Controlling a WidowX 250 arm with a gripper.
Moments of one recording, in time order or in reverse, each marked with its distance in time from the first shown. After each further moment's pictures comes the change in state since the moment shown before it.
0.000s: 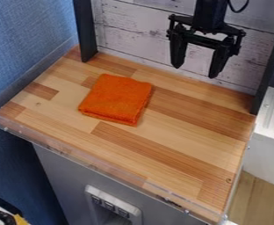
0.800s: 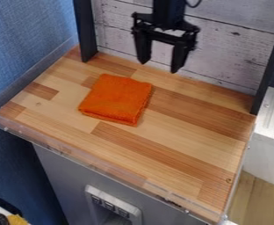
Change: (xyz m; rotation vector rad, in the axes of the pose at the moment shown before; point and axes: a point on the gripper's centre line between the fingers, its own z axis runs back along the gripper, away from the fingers) arm -0.010 0.060 -0.007 -0.025 -0.065 -0.040
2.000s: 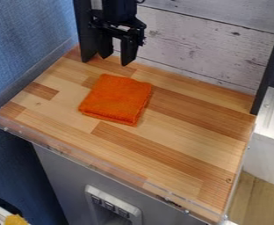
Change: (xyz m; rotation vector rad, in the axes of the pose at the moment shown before) arm -0.014 0.063 0.001 0.022 -0.036 -0.028
